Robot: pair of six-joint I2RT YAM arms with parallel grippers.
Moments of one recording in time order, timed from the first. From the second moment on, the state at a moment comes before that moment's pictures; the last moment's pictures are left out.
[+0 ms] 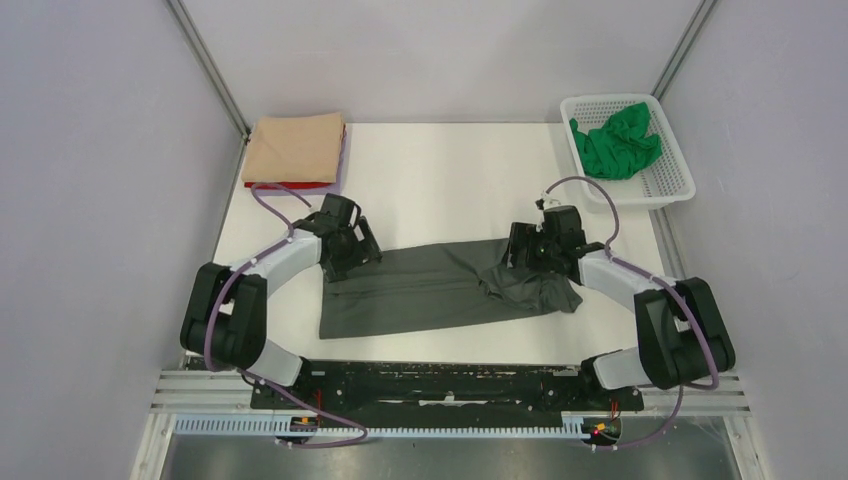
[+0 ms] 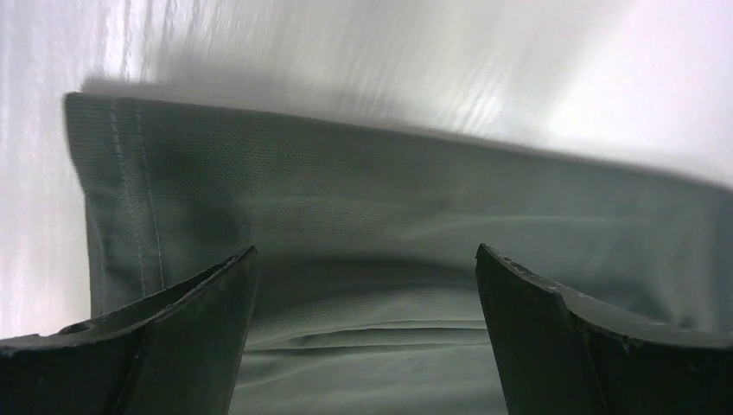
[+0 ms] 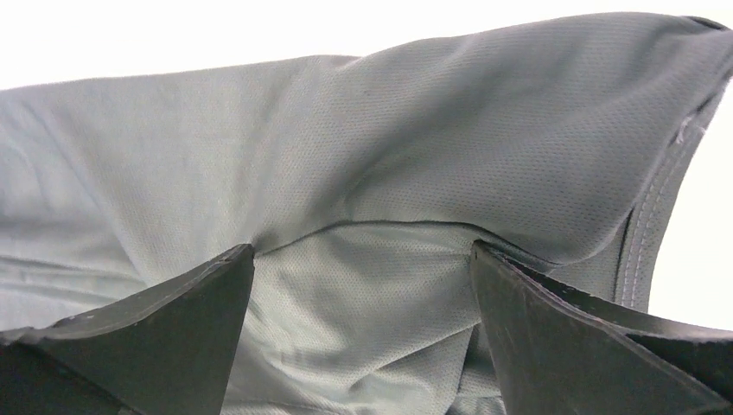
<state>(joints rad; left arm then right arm) -0.30 1.49 0.87 -0.50 -0.02 -0.72 0.27 1.38 0.62 -0.14 -0.11 0.35</state>
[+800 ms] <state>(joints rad) -0.41 1.40 0.70 -0.33 0.04 -0.88 0.22 2.07 1.24 0.26 -0.20 0.30</state>
